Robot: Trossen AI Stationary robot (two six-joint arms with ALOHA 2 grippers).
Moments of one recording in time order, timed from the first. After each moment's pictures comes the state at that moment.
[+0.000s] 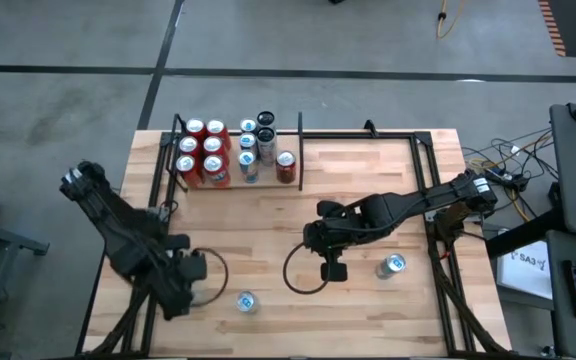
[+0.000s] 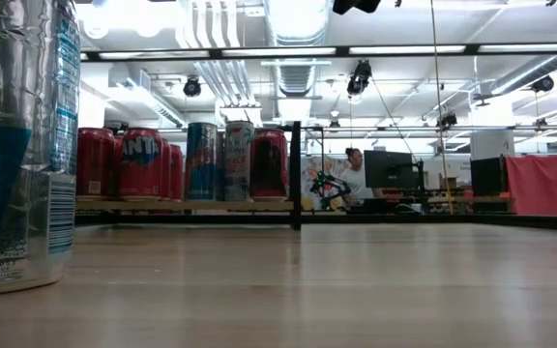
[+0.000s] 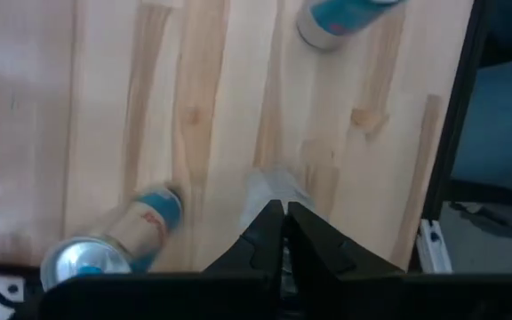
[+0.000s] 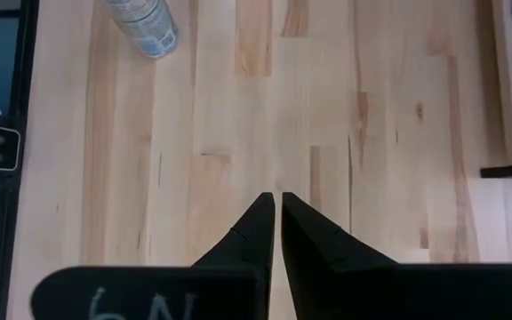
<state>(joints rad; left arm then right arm) -0.81 1.42 1.40 -1.38 -0.13 -0.97 0.28 1.75 1.77 -1.08 0.08 0.23</state>
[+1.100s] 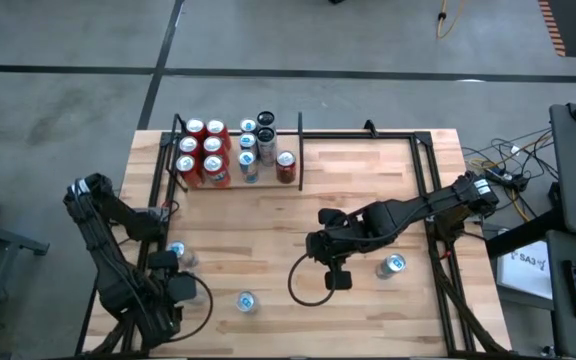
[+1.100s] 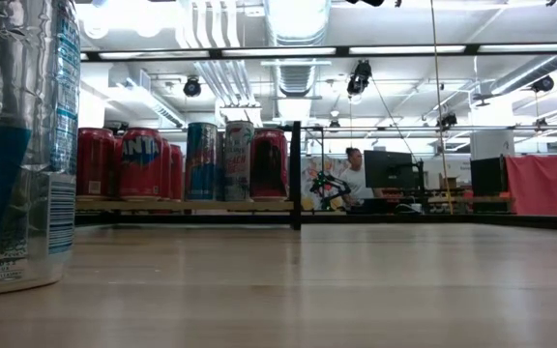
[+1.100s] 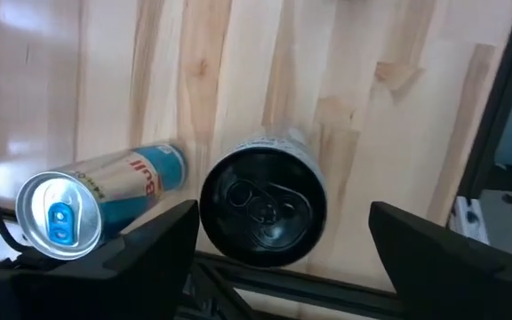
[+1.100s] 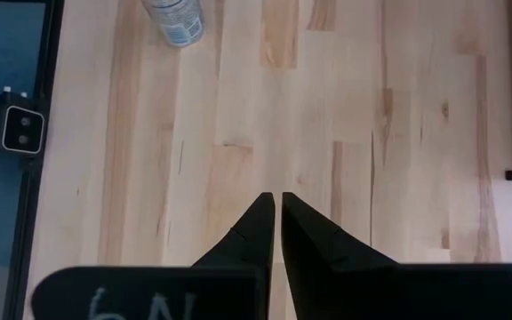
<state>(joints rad) -0.99 1.54 1.45 -1.47 -0.17 -1.16 0.32 1.75 1.76 -1.08 0.07 0.24</state>
